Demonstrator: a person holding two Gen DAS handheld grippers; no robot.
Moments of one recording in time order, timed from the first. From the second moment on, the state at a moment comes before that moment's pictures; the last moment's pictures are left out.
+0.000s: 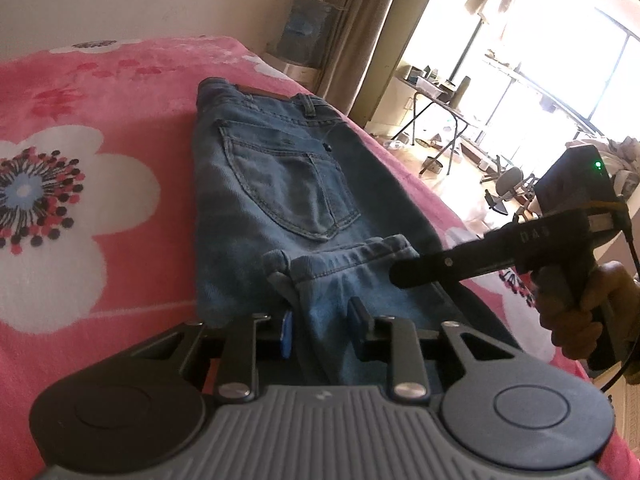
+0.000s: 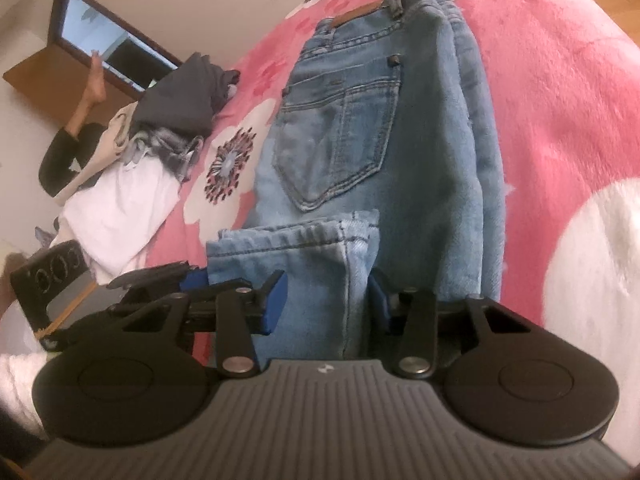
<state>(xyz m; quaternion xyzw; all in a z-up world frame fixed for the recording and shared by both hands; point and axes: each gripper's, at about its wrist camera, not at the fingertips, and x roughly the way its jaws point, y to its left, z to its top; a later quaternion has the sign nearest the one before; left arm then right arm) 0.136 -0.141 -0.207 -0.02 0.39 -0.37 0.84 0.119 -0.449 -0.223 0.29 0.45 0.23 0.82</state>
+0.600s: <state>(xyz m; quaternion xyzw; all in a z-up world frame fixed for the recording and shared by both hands) 0.136 -0.143 -0.210 -0.02 0.39 -0.37 0.84 0.109 -0.447 -0.228 0.32 0.43 0.24 0.81</state>
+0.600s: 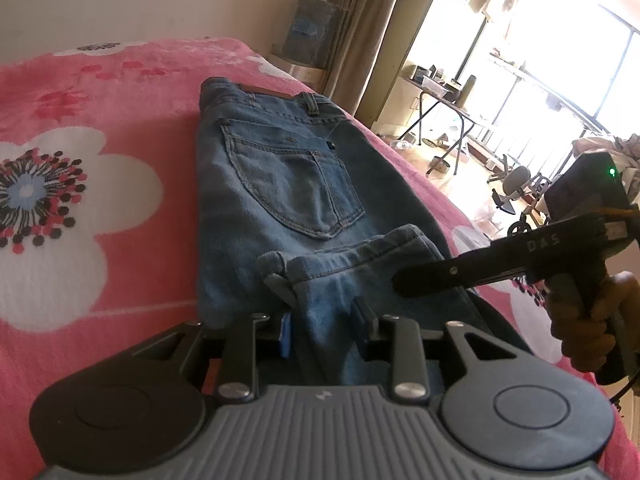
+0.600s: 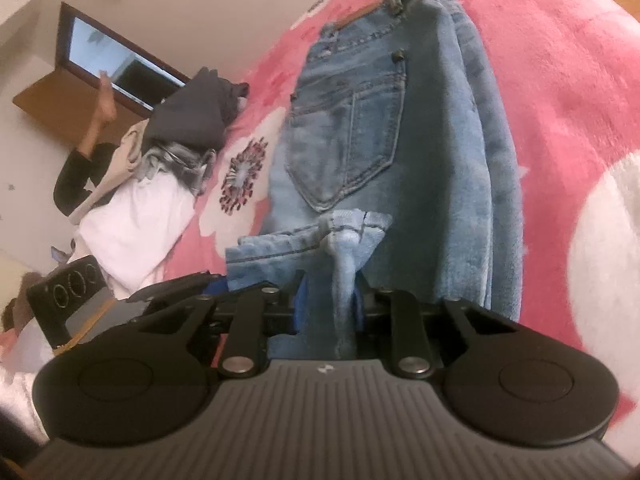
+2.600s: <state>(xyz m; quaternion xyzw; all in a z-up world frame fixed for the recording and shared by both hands) 0.369 -0.200 -0.171 -0.07 0.41 -0.31 0.85 0.273 -0.490 -0.185 0.33 0.32 0.16 0.87</state>
